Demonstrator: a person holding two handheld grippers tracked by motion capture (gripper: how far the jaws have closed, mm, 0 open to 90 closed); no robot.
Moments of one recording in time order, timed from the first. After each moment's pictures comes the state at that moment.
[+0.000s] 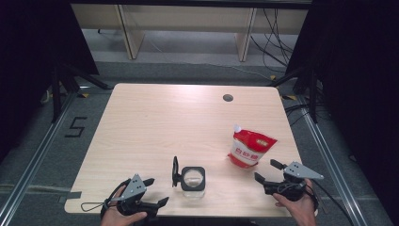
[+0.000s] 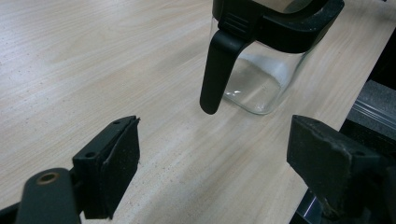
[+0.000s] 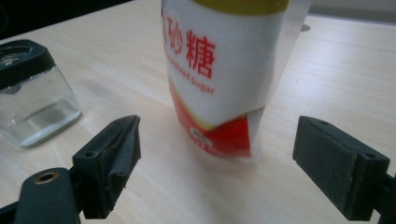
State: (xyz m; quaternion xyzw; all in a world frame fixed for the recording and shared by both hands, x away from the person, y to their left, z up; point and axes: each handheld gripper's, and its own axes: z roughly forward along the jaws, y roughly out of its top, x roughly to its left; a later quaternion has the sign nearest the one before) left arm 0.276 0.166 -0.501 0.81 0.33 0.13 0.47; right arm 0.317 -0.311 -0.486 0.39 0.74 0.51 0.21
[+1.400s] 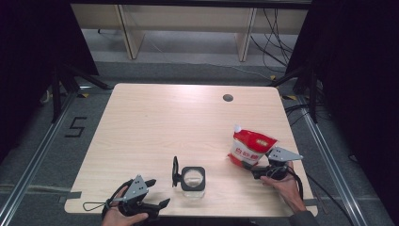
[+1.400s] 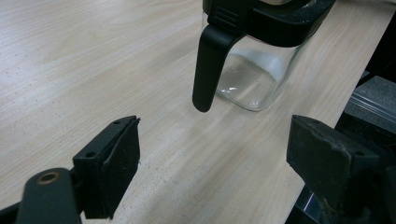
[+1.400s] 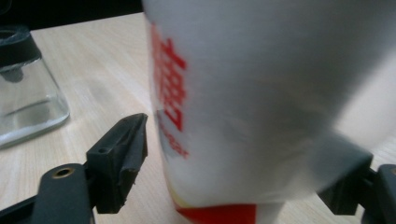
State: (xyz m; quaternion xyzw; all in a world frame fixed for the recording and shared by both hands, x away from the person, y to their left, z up) left arm 0.276 0.162 -0.503 0.81 0.32 0.13 0.47; right arm 0.386 -0.294 -0.514 0.28 0.77 0.54 0.18
